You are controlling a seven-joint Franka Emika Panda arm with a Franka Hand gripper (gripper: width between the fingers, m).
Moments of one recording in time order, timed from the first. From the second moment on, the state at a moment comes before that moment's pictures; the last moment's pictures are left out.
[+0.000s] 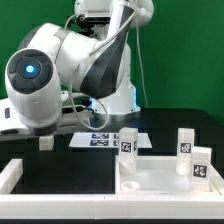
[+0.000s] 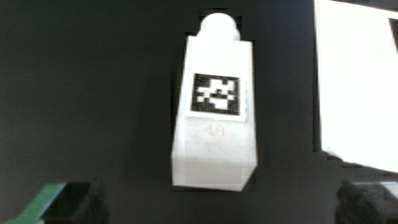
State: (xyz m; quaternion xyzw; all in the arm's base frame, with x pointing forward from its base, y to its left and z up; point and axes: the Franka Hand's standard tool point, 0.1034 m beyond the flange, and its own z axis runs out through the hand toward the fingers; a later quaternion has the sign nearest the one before) arm 0.385 -0.178 0.029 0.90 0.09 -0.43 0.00
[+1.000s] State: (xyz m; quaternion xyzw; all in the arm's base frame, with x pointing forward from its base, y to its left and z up) arm 0.330 -0.182 0.008 0.89 0.08 -0.45 0.00
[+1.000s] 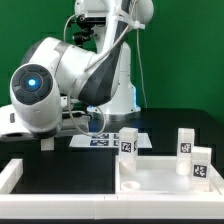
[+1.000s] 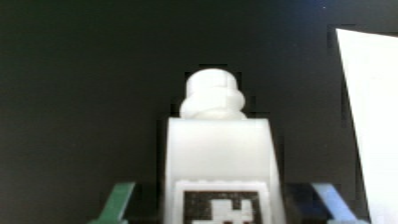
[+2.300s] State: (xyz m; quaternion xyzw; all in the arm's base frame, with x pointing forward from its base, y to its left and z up) arm 0.387 -0.166 0.086 0.92 0.10 -0.37 -0.02
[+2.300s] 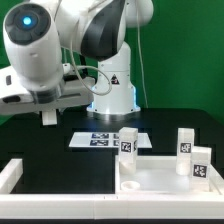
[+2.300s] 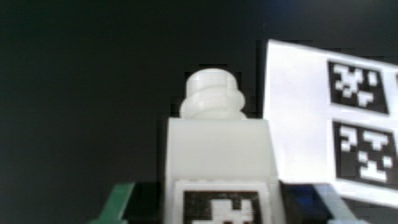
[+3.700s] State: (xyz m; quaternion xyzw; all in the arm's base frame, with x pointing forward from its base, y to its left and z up) arm 0.549 -0.062 0.155 1.00 0.06 0.00 0.00
